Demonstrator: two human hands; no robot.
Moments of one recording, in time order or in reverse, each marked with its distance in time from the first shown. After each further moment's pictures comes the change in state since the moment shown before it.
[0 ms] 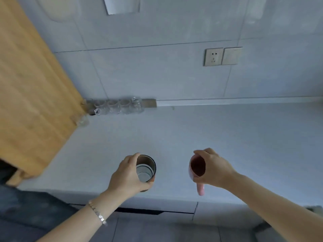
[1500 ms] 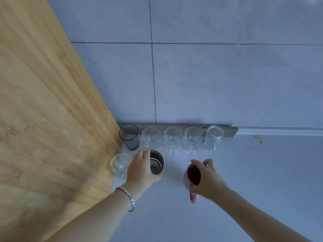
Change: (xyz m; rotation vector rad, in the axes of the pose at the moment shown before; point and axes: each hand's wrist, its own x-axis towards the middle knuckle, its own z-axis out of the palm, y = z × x) left_hand 0.437 -0.363 -0.124 0.090 -0.066 0.056; right_hand 0.440 -0.341 0.141 0.106 -0.099 0.196
